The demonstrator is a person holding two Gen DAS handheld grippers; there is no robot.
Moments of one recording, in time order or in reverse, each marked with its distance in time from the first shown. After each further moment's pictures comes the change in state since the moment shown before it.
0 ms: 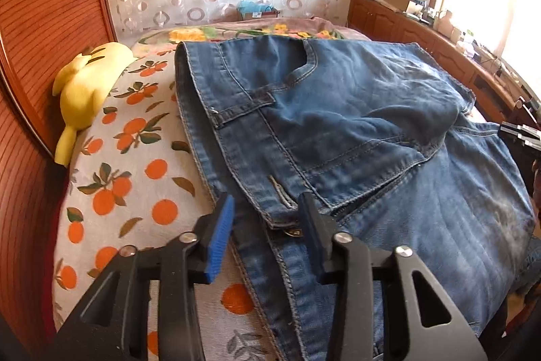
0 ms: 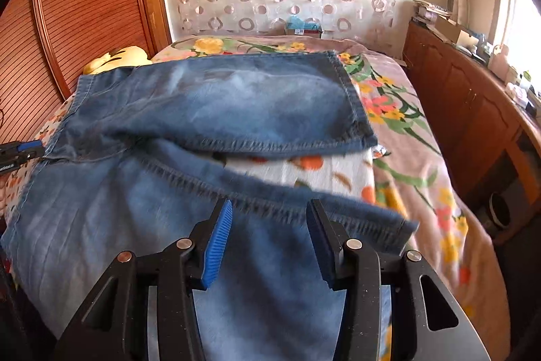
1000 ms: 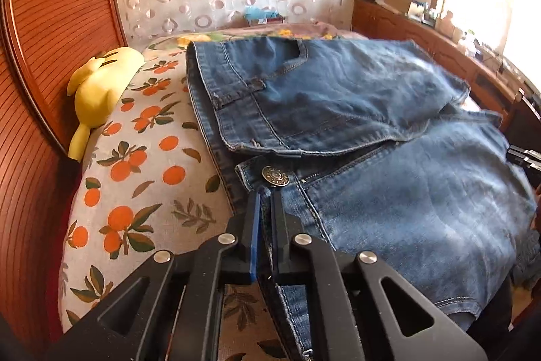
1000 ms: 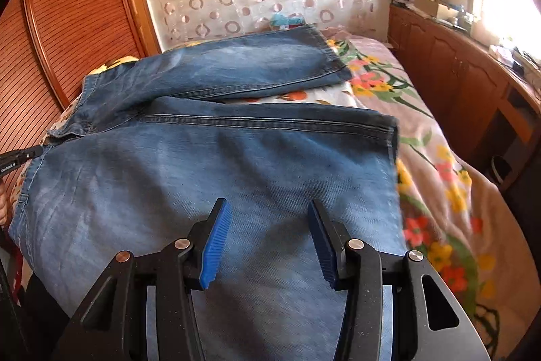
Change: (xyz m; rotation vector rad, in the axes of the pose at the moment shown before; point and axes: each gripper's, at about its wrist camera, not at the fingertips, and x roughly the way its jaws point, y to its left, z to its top) left arm -0.026 -0.016 -0.028 0.019 -0.024 0.066; right arm -0.032 -0.003 -0.061 0.119 -0.028 -0.008
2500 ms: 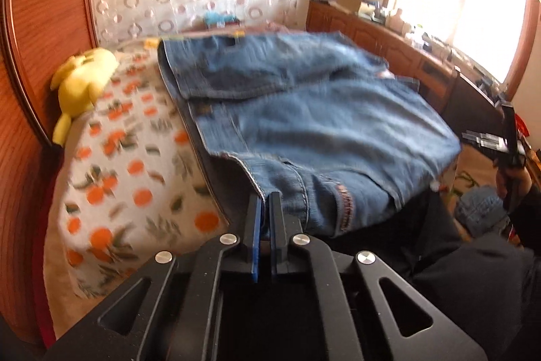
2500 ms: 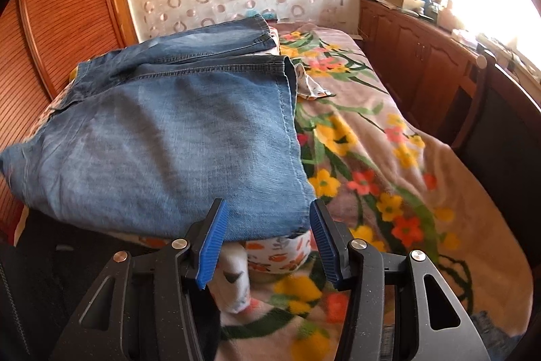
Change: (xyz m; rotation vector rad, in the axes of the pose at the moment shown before) left arm -0.125 -0.031 -0.081 0.035 -0.039 -0.190; right arm -0.102 -0.036 -0.065 0.004 0.028 -0.076
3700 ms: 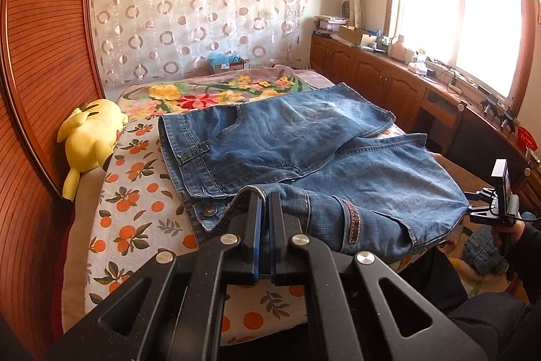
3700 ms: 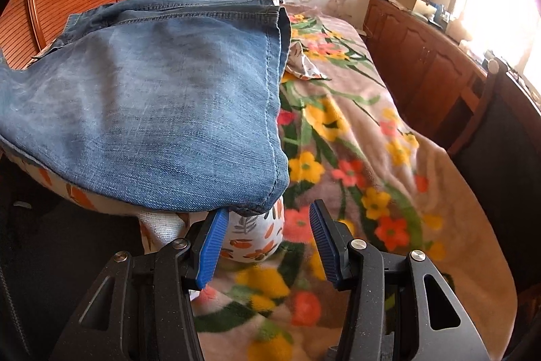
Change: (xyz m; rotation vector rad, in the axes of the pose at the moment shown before) left arm -0.001 -0.012 0.085 0.047 -0.135 0.048; right arm 0.049 -0.003 -0.012 -0.123 0.057 -0.062
